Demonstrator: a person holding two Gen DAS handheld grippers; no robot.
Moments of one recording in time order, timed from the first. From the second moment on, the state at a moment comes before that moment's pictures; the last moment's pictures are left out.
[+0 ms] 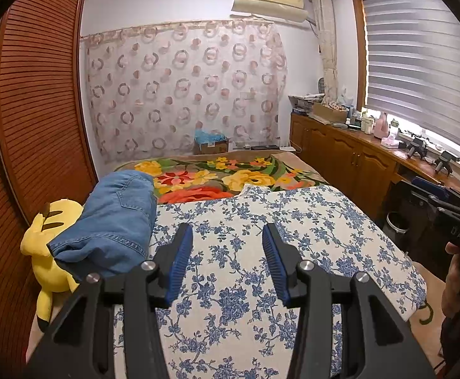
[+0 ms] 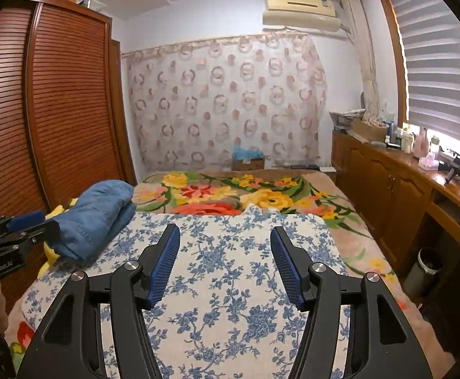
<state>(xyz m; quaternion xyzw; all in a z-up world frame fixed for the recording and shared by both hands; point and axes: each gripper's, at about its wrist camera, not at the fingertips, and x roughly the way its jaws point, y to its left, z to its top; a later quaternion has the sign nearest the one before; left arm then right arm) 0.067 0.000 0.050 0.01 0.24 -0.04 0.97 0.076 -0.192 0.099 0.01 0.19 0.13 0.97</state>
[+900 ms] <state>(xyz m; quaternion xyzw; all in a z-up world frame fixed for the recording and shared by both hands) 0.061 0.002 0.055 0.01 0.23 -0.04 0.97 0.075 -0.193 0.098 0.01 0.19 0.13 0.97</state>
